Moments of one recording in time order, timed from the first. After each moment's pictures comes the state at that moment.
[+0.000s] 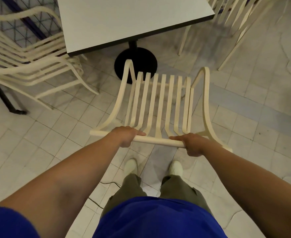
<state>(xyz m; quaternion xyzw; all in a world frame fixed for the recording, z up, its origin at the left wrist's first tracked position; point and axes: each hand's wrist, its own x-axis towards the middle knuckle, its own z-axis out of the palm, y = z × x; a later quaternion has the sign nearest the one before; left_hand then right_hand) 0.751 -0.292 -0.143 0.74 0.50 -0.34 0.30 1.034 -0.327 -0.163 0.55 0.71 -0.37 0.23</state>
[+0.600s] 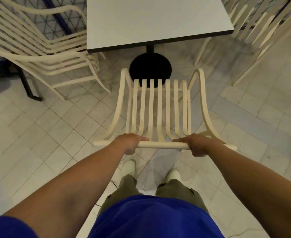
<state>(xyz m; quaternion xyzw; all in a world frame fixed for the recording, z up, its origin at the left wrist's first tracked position) 0.772 -0.326 -0.146 0.68 0.59 -0.28 0.34 1.055 -0.286 -0.163 0.47 0.77 -0.33 0.29</state>
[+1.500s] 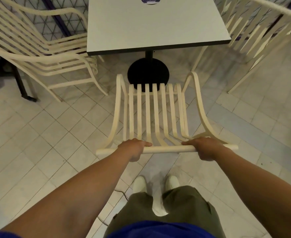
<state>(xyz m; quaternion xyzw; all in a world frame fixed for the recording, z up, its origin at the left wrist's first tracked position) 0.789 -0.331 -0.159 0.67 0.60 -0.26 0.36 1.085 -0.282 -0.156 0.51 0.78 -0.24 0.27</state>
